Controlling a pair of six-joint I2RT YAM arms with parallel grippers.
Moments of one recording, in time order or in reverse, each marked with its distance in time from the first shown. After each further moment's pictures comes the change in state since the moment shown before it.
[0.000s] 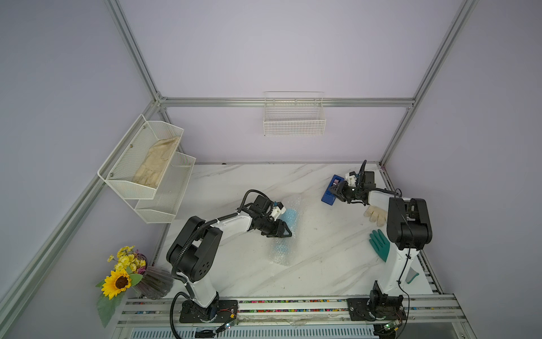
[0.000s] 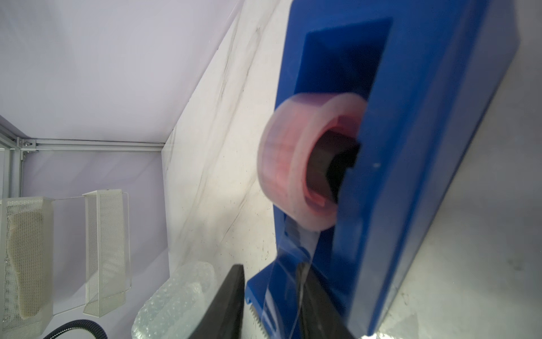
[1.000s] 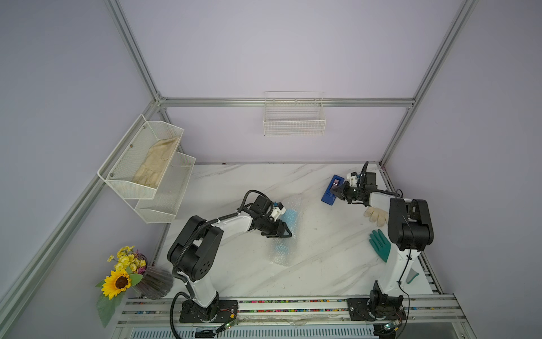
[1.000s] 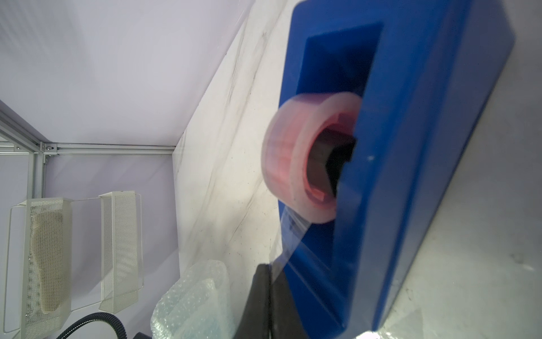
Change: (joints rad) left arm 0.000 0.011 0.000 0.000 0.000 0.000; right arm -0.006 -0.019 -0.035 0.057 -0.027 0.052
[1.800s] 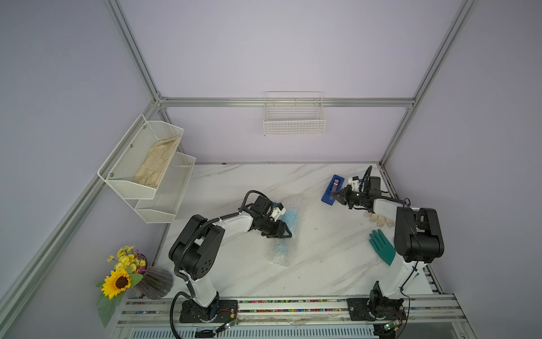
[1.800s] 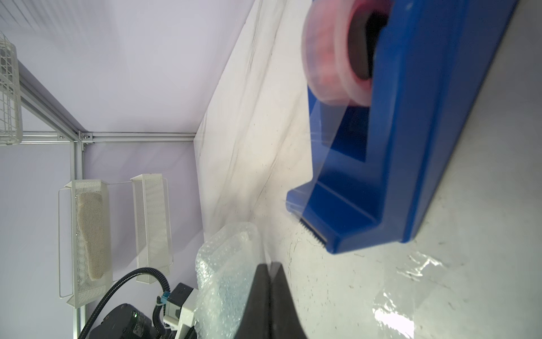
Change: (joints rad) left arm 0.000 0.013 0.000 0.010 0.000 0.000; right arm 0.001 -0.166 -0.173 0.024 -0.067 0.067
